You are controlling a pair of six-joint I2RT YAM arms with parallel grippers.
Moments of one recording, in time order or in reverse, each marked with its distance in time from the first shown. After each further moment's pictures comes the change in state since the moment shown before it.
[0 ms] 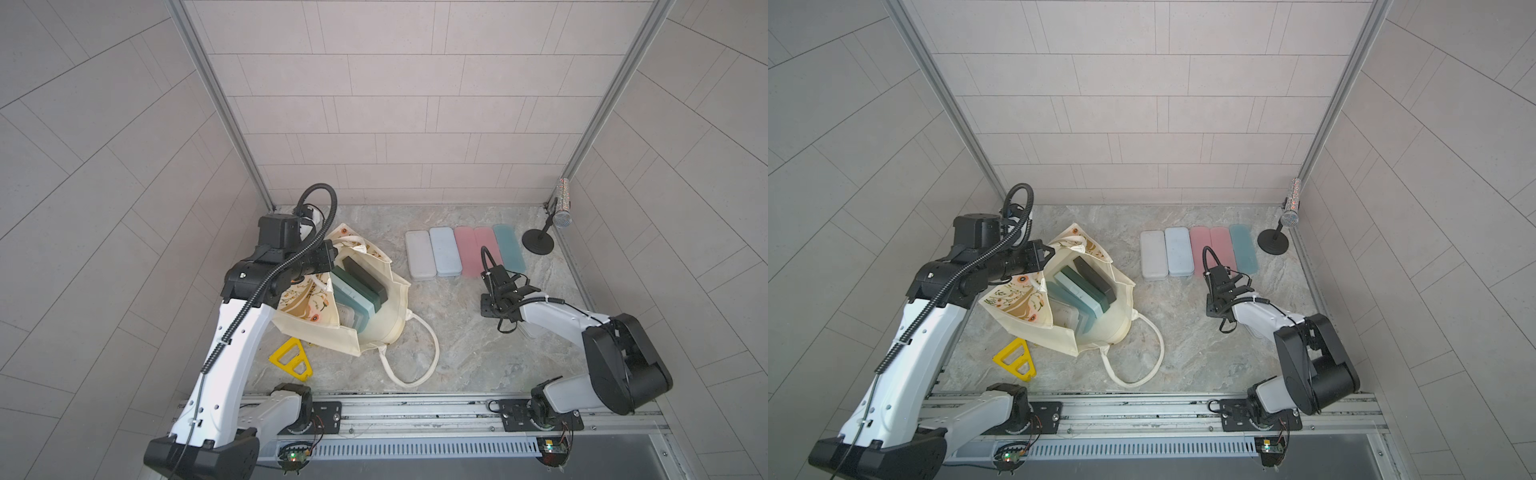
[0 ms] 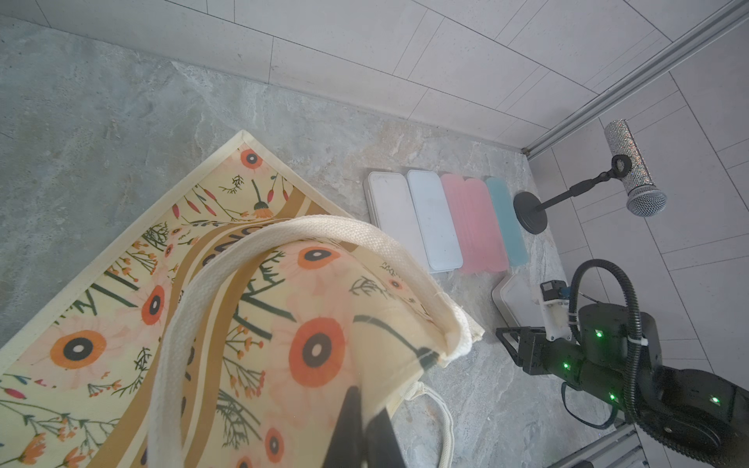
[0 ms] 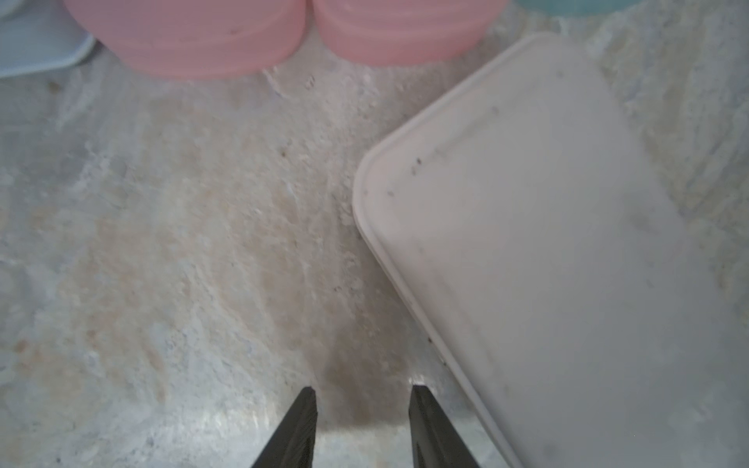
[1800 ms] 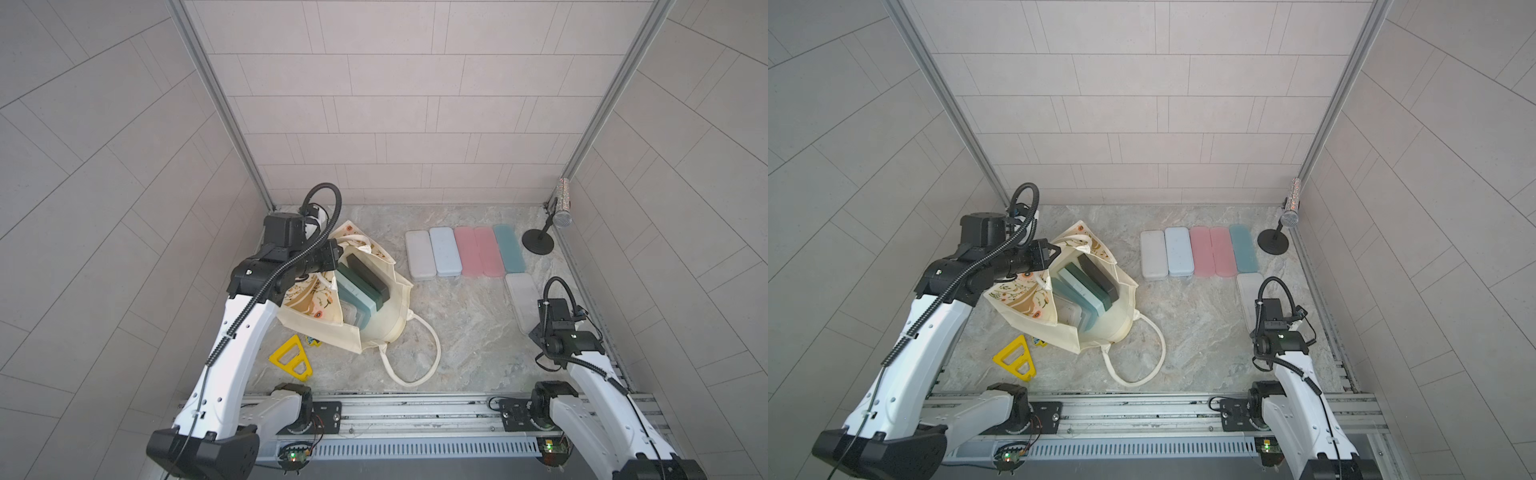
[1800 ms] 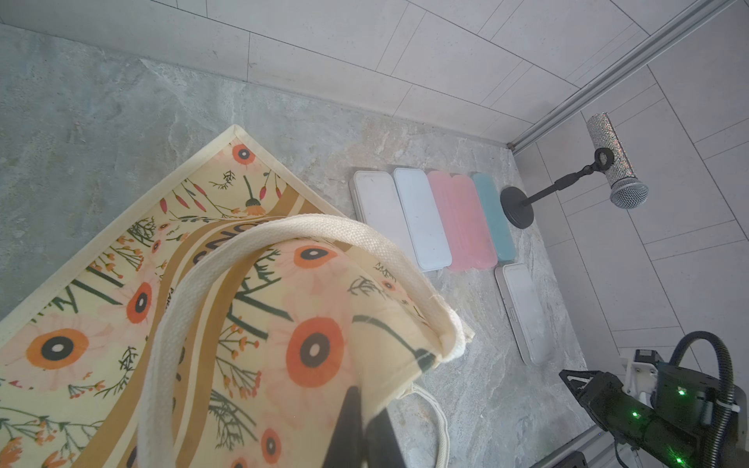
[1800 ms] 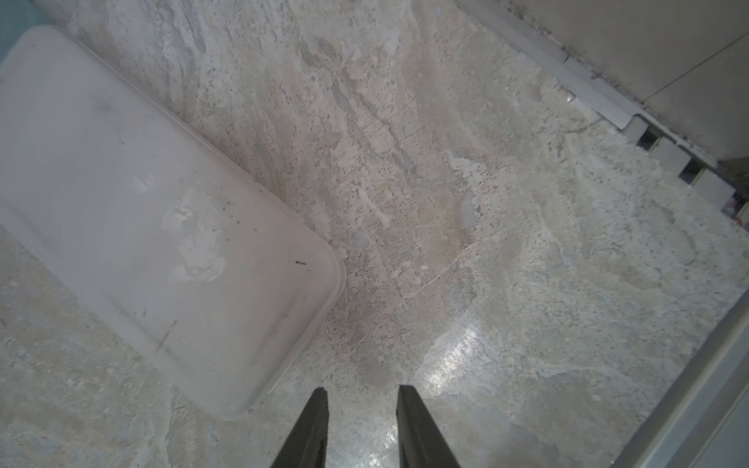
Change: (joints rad) left arm -0.016 0.021 -0.024 0.055 0.035 0.002; right arm -0.371 -0.696 -0.295 -0.376 0.110 0.385
